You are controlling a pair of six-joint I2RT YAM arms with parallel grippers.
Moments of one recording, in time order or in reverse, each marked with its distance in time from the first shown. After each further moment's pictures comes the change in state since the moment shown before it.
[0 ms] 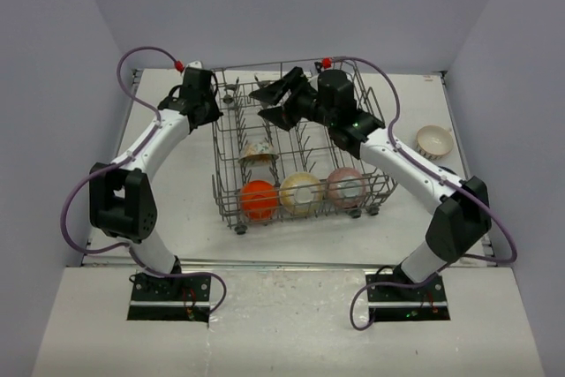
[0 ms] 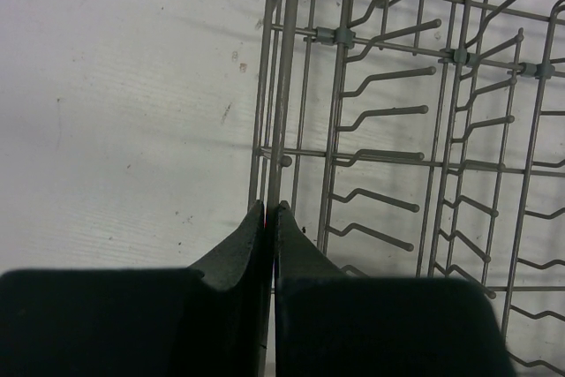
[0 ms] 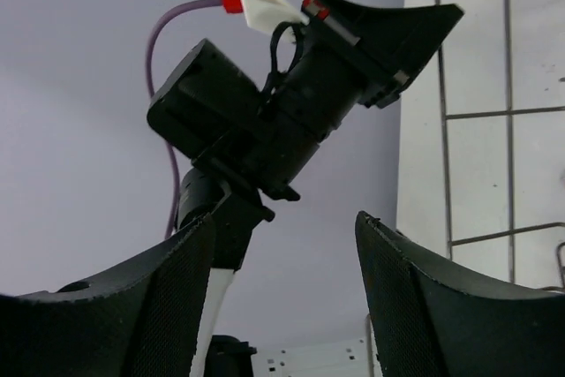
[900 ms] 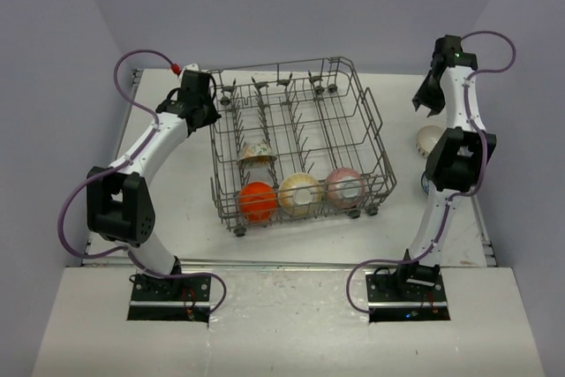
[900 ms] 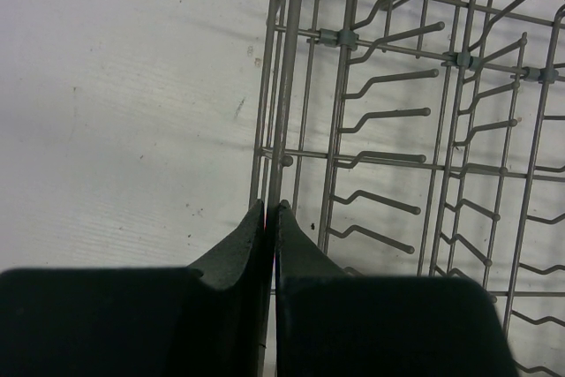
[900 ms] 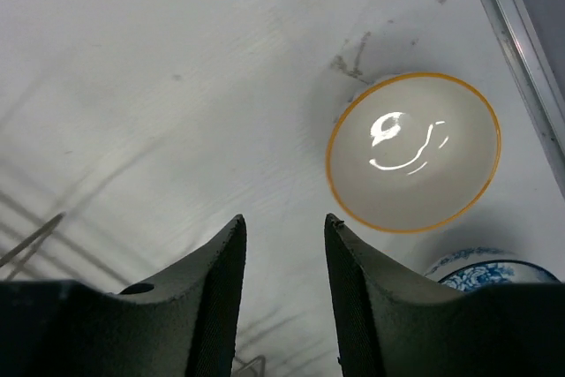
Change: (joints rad) left arm 0.004 -0.030 -0.037 0.003 -0.023 -0.013; right arm -0.809 0.649 0.803 -1.113 0.505 -0.975
